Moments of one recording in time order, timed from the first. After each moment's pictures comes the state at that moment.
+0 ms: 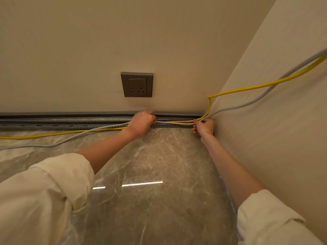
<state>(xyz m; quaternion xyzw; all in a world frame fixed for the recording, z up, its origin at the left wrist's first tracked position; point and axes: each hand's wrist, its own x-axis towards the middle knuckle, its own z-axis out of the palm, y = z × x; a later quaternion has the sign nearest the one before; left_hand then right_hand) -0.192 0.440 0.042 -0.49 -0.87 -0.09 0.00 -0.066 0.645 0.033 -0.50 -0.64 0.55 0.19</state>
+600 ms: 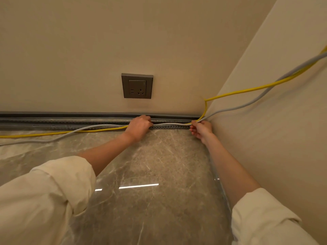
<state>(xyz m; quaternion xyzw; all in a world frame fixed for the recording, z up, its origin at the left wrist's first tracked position) -0.186 0.431 0.031 -0.50 -0.87 -0.04 0.00 -0.060 0.649 0.046 -0.48 -0.60 0.63 0.12</state>
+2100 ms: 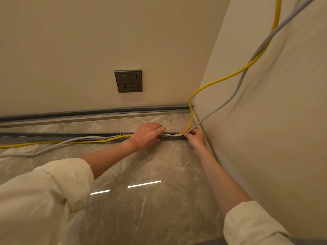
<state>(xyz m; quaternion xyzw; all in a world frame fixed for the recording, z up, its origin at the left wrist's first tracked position) -0.100 0.418 0.036 -0.62 -0.78 -0.05 0.04 0.025 0.594 0.016 -0.47 -0.69 0.52 0.18</state>
